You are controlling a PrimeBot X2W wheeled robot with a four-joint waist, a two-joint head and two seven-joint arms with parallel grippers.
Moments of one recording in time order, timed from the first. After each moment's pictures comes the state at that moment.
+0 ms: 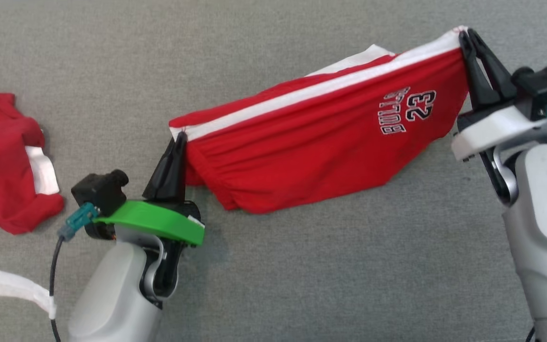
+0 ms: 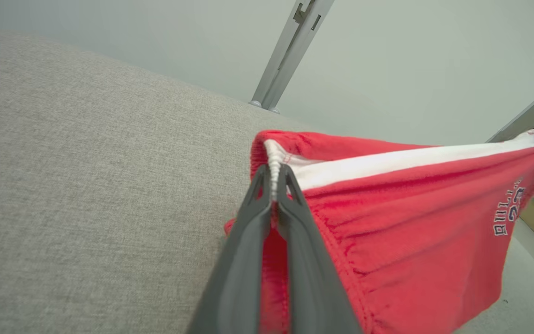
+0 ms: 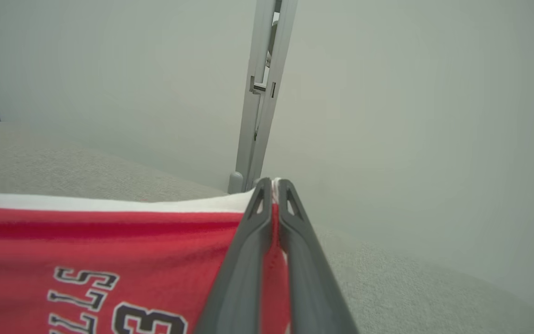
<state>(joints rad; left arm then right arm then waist) -0.41 0.13 -0.36 0.38 -0.69 -0.13 -0.26 -0.63 -0.18 0.02 0.32 0.01 0.13 -0.20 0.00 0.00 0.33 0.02</state>
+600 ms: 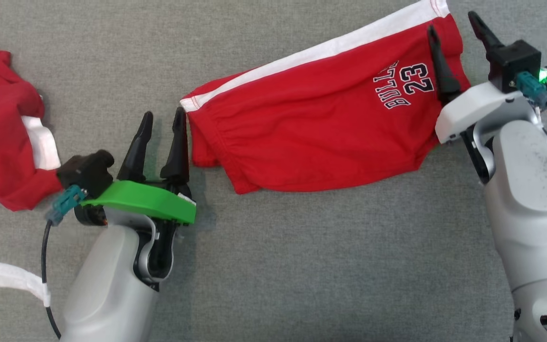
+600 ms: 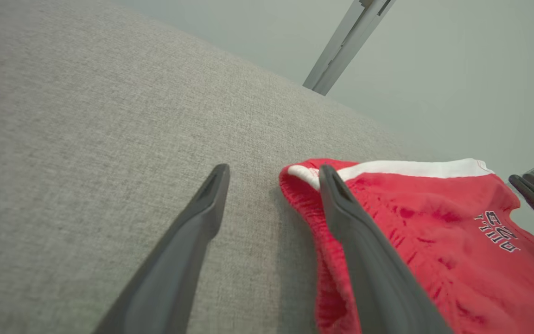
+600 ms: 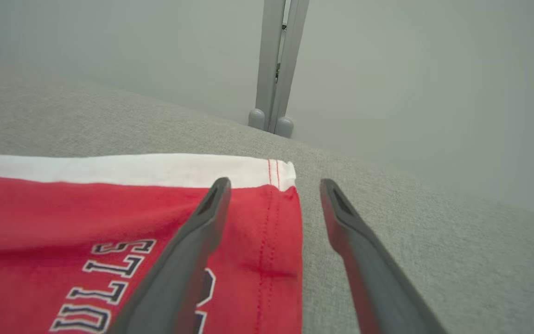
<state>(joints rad) -0.50 0.10 -0.31 0.43 -0.70 -0.13 -0.26 -0.83 -0.11 -0.04 0.65 -0.12 0.13 -0.26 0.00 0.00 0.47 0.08</state>
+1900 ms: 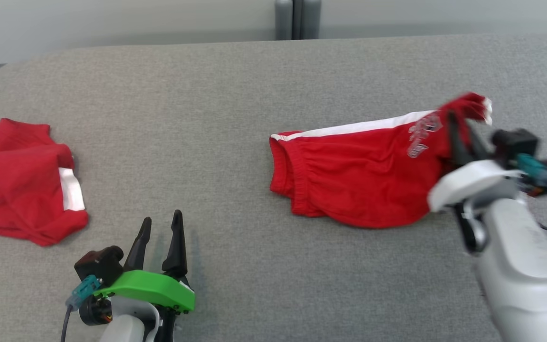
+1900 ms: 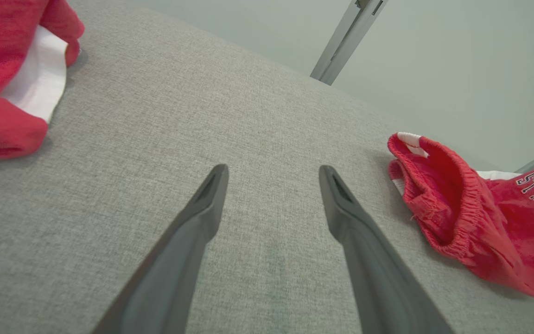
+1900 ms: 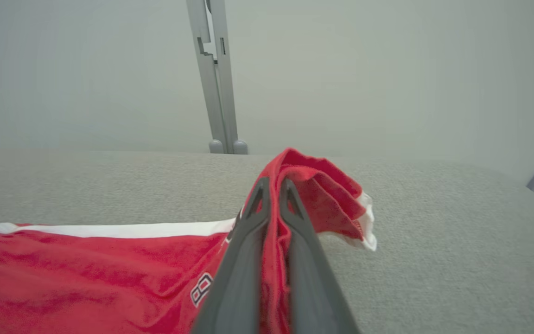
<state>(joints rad) -0.20 0.05 -0.19 0.47 -0.57 -0.13 -0.26 -0.55 -0.14 0.03 0.60 0.19 0.13 -0.26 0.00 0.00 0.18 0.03</state>
